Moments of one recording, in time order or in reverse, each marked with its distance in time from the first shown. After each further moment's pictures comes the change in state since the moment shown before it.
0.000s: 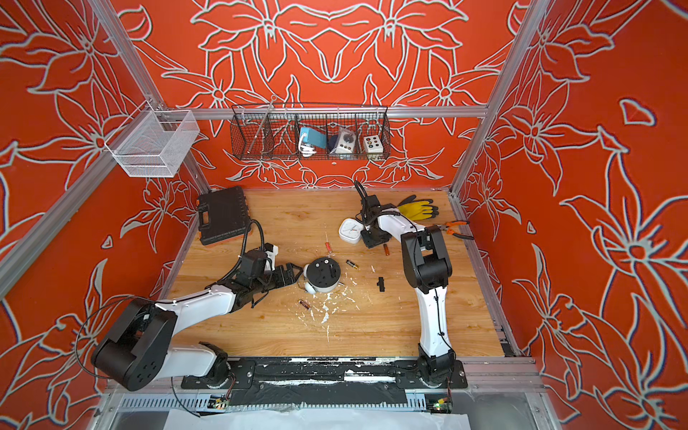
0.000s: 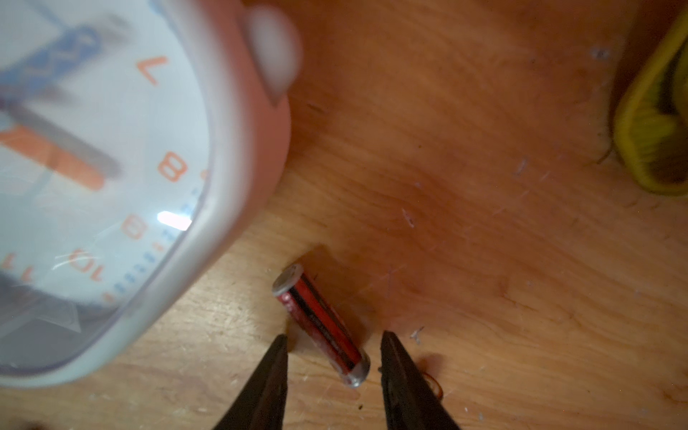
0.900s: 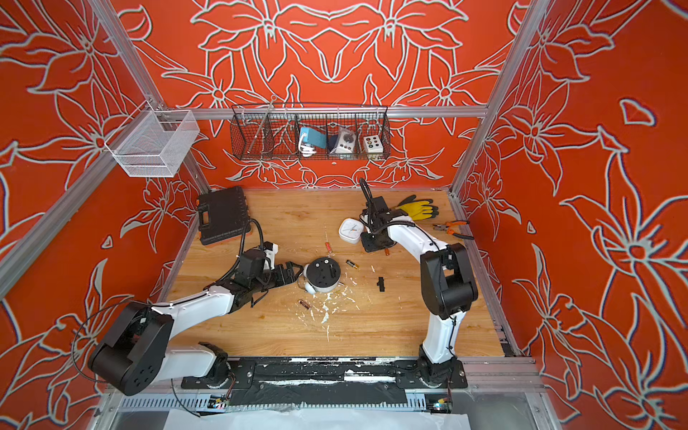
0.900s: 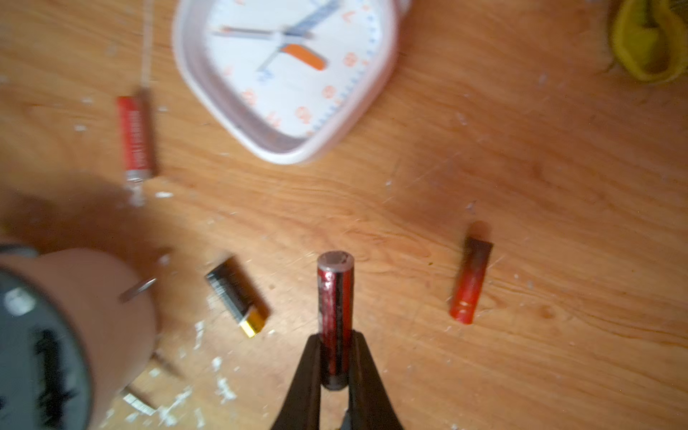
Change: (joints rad) left arm 0.000 -0.029 0.000 0.015 0.014 -0.001; right arm 0.059 -0.362 -0.260 0.026 -0.220 0.131
